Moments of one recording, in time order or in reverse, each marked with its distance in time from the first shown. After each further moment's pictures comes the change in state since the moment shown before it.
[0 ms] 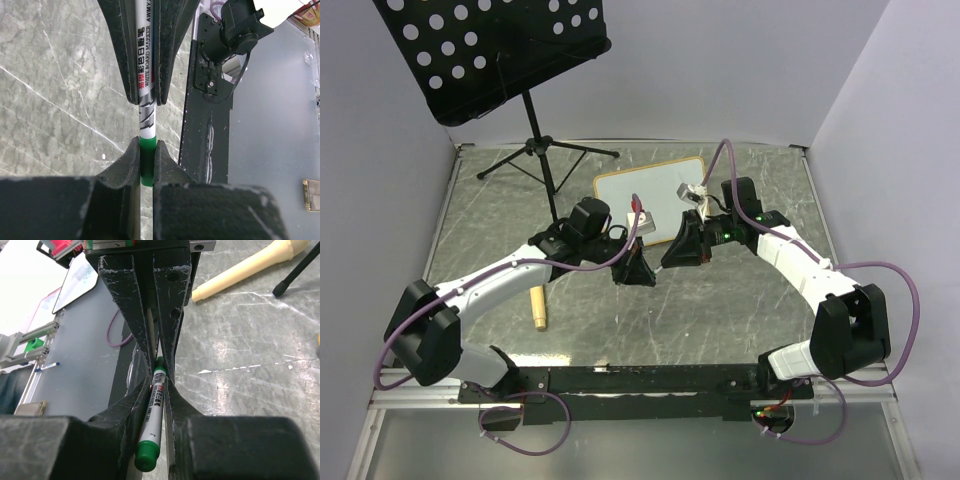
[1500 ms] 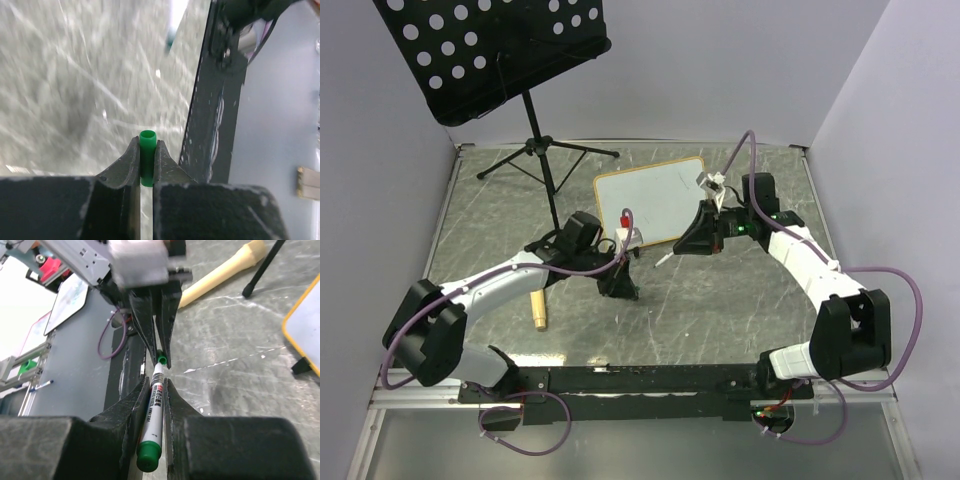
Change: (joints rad) left arm 0.056 -0.004 -0.126 -0.034 0.011 0.029; right arm -0.115 -0.013 -0.017 0.073 -0.014 0.087
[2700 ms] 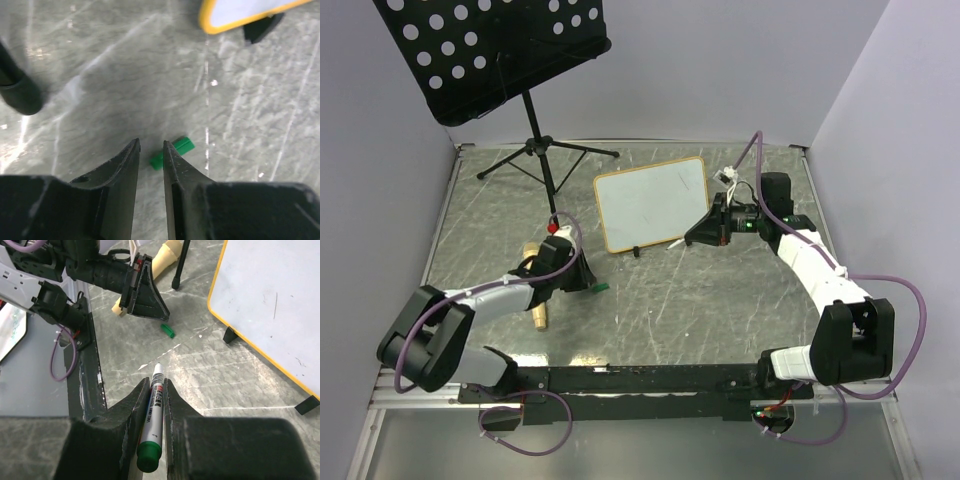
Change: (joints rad) left arm 0.166 -0.037 -0.365 0.307 -0.757 -0.602; right arm -0.099 -0.043 -0.032 0.079 0.232 0.098
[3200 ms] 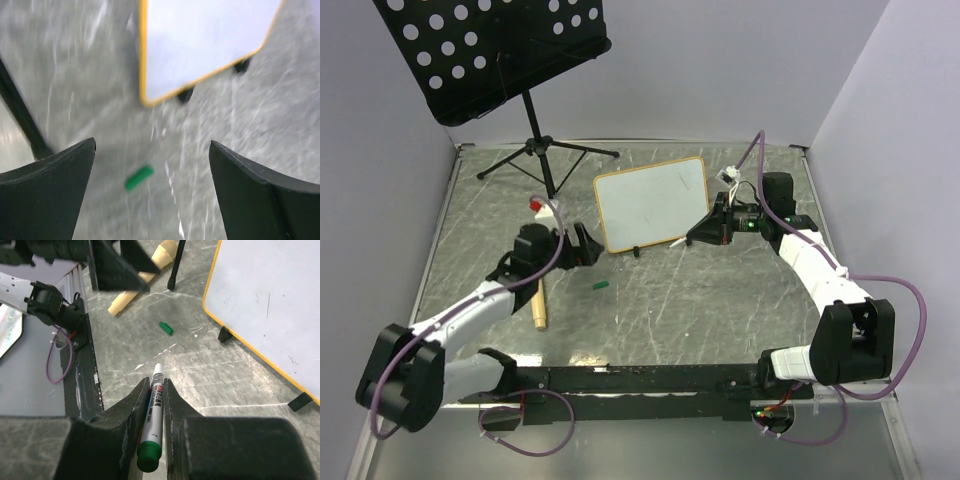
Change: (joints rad) left arm 0.050 -0.230 0.012 0.063 -0.003 0.087; right arm -0.018 -0.001 0.000 -0.002 0.000 -0.012
